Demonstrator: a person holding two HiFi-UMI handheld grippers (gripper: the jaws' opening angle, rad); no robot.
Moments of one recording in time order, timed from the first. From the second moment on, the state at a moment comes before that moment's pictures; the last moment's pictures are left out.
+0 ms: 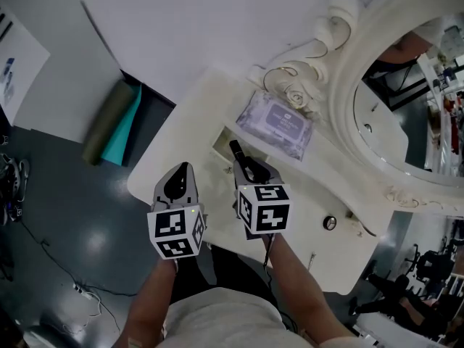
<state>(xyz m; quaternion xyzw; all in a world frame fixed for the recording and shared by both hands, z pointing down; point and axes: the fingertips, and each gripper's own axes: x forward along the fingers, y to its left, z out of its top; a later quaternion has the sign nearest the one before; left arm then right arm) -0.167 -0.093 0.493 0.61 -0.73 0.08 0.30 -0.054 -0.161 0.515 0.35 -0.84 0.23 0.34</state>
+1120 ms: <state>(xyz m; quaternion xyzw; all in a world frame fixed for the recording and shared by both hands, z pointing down) -0.148 -0.081 0.480 0.64 -0.71 0.08 0.28 -0.027 -0.154 0.491 0.40 -0.84 0.24 0.28</state>
